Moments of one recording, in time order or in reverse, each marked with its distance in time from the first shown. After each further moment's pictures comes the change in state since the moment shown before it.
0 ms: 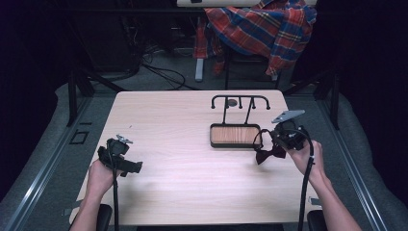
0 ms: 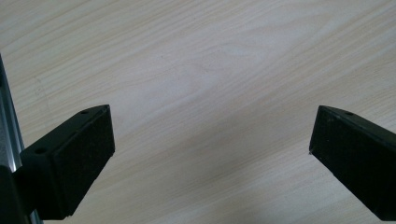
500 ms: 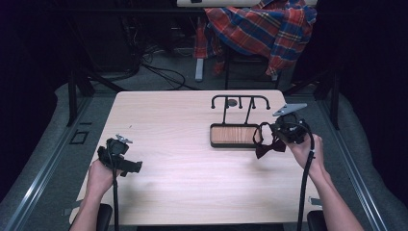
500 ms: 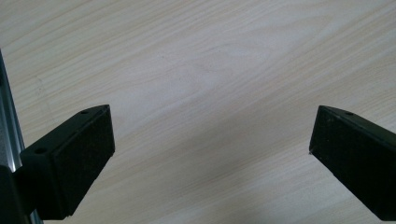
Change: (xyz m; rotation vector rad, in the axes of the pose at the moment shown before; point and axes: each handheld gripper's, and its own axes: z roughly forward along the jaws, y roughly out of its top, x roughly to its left) left arm 0.001 0.000 0.000 -0.001 -0.002 -0.002; right arm -0.008 0.014 -0.005 -0.039 -0.017 0.007
